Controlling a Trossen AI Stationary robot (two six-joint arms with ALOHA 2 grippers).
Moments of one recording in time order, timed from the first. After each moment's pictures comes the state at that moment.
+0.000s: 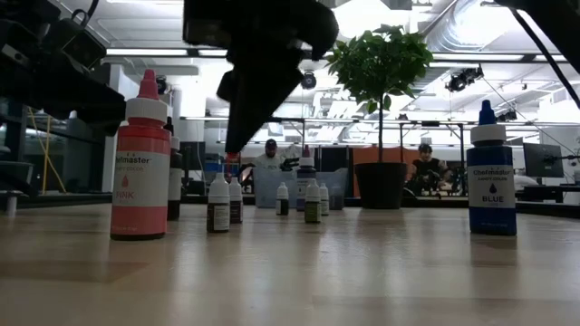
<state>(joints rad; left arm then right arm) -0.12 0.22 0.02 0.00 -0.01 -0.16 0.17 2.31 2.06 -0.97 -0.11 -0.17</state>
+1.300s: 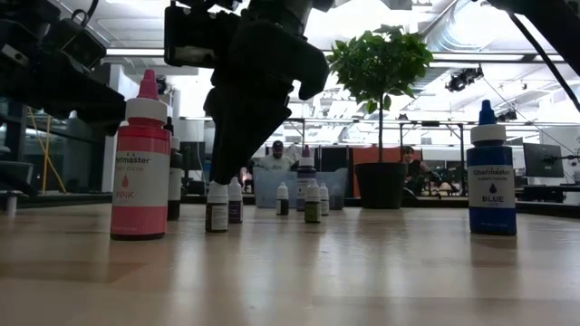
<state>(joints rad) -0.12 0.22 0.02 0.00 -0.01 -0.16 0.20 2.37 2.06 -0.90 -0.04 -0.18</state>
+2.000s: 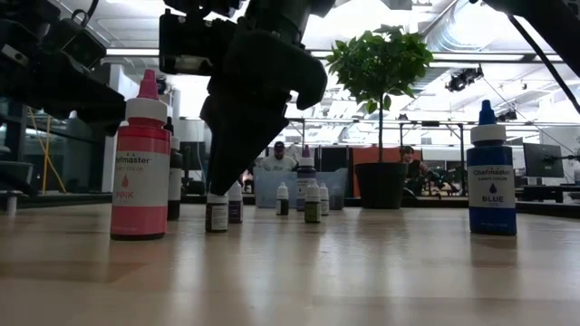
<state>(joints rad) -0.12 0.22 0.02 0.00 -0.01 -0.16 0.20 2.38 2.06 -0.88 -0.04 -0.18</state>
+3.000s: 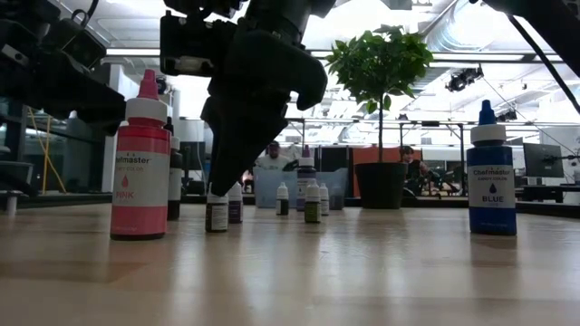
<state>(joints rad) -0.12 0.22 0.02 0.00 -0.01 -0.16 0.20 2.38 2.06 -0.89 -0.04 -0.18</state>
